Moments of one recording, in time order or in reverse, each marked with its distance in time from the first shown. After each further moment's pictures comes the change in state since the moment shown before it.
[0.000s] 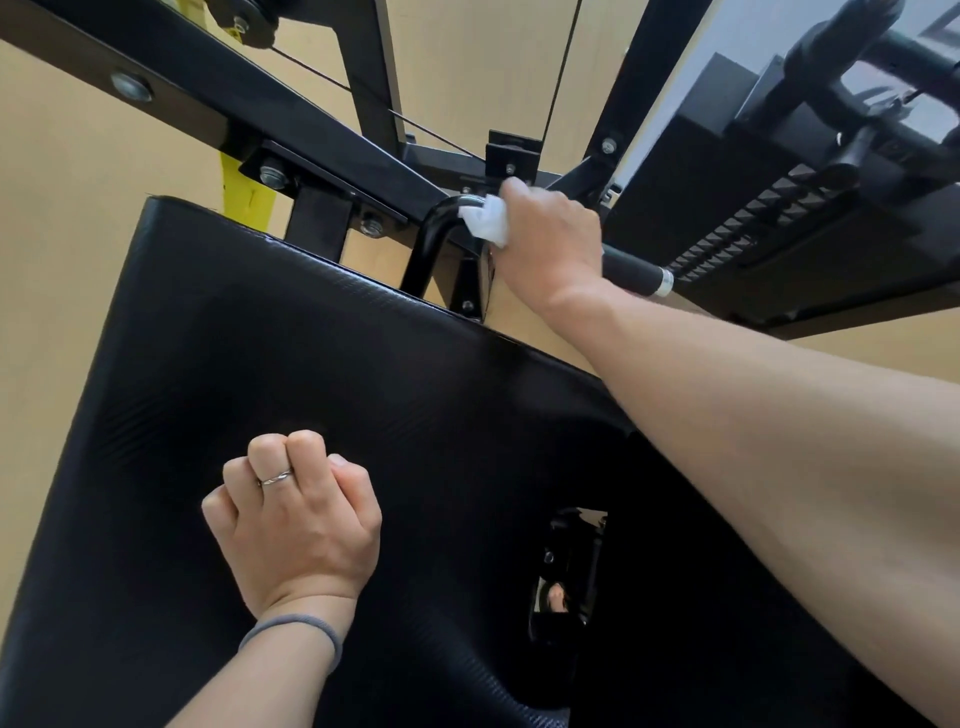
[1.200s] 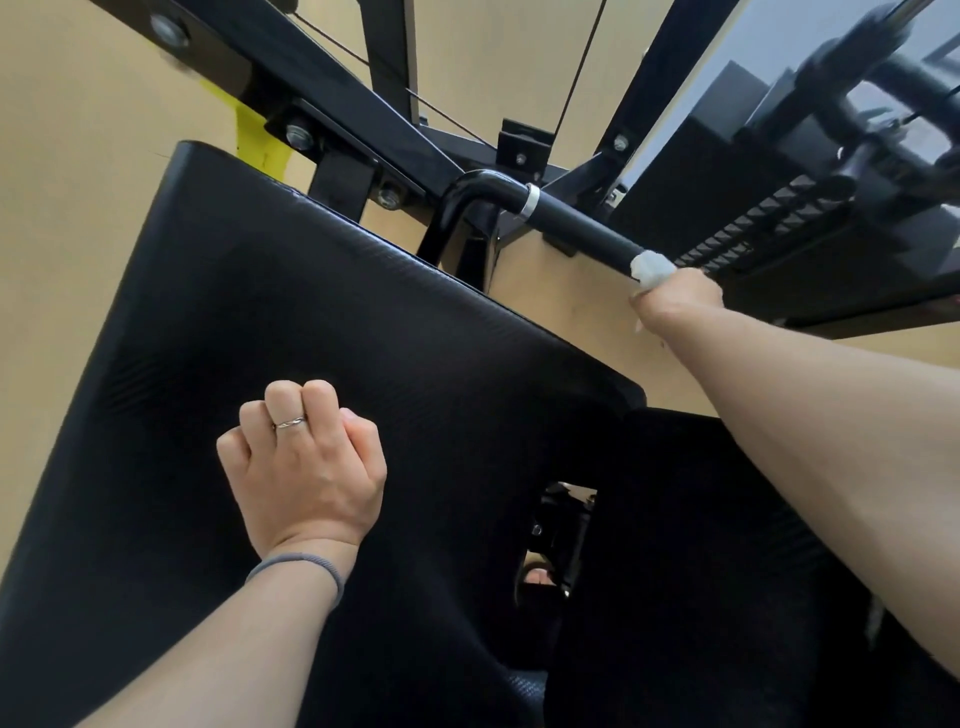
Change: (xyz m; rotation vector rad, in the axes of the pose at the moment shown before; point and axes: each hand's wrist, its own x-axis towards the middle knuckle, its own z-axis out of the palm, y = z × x) left_hand 0.000 0.000 -0.001 0.018 0.011 0.011; right_hand -0.047 0.101 0.004 0.141 -0.301 0.870
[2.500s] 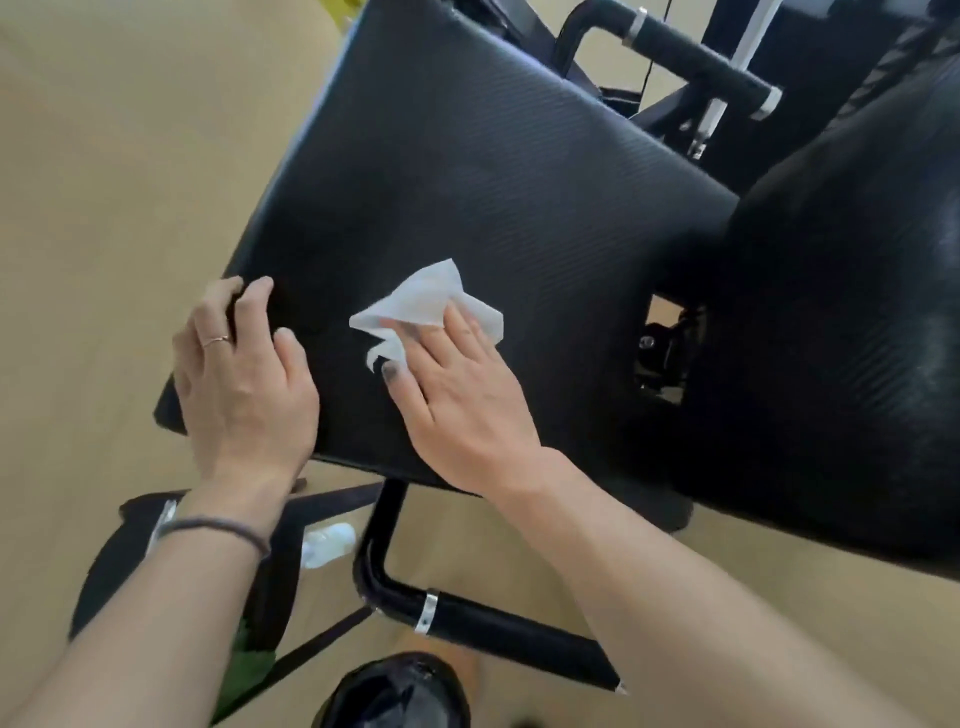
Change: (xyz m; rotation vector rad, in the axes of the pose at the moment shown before) left_hand -0.141 -0.170 -0.039 -0.183 0.096 -0.087; right_hand -0.376 0.067 0.206 0.189 0.018 -1.317
